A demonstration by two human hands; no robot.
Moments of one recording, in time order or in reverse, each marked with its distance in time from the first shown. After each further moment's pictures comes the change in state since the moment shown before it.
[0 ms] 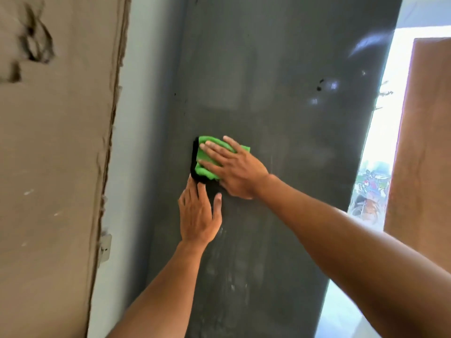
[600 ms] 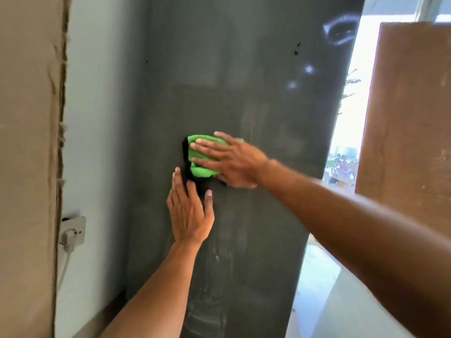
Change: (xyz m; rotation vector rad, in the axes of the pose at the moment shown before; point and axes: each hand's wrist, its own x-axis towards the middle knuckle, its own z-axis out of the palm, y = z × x) left_hand -0.066 0.012 0.018 -0.070 0.012 -0.042; right_hand -0.059 -0.014 0.005 0.066 -0.035 -0.204
